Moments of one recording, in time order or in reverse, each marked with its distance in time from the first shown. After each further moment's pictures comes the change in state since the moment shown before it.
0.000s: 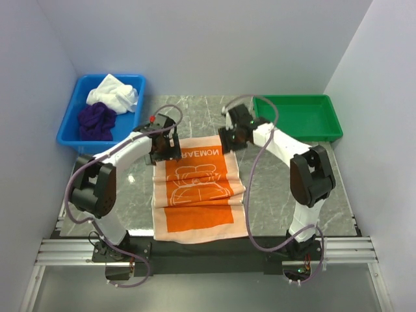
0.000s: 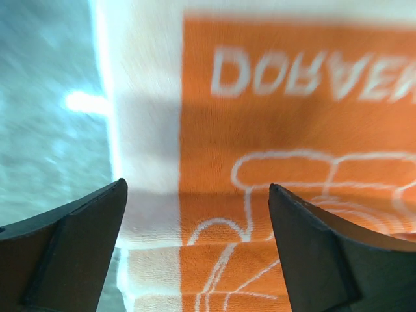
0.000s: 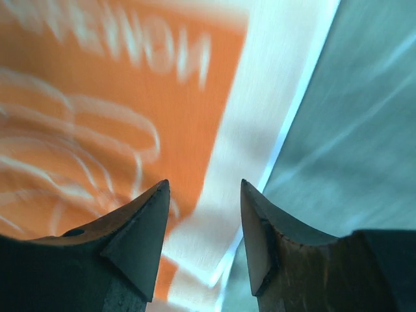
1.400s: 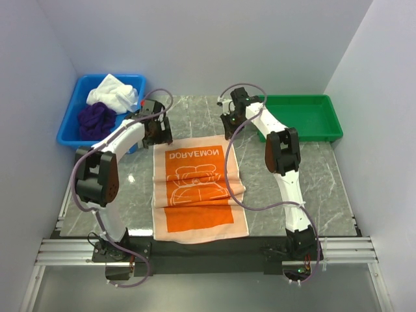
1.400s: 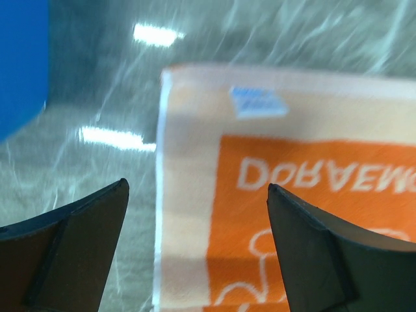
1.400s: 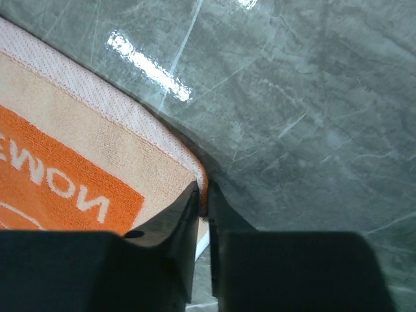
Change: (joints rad) left arm 0.135 0.087 0.151 0.039 -0.016 0.123; right arm -0.158 0.661 0.830 -0.312 -0.234 -0.349
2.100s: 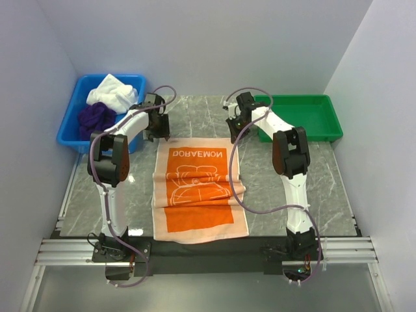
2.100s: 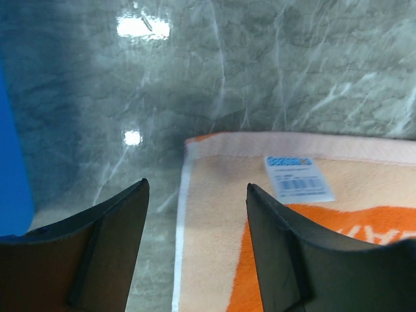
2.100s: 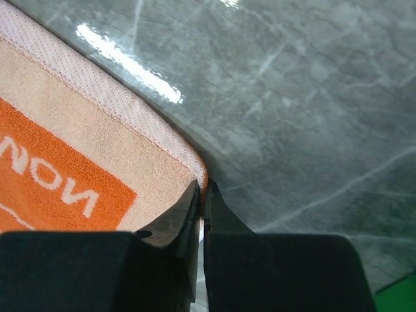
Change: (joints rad) left arm 0.063 0.303 0.291 -0.015 0.086 0.159; right arm -0.027 -0.158 -0.294 0.154 0.046 -0.001
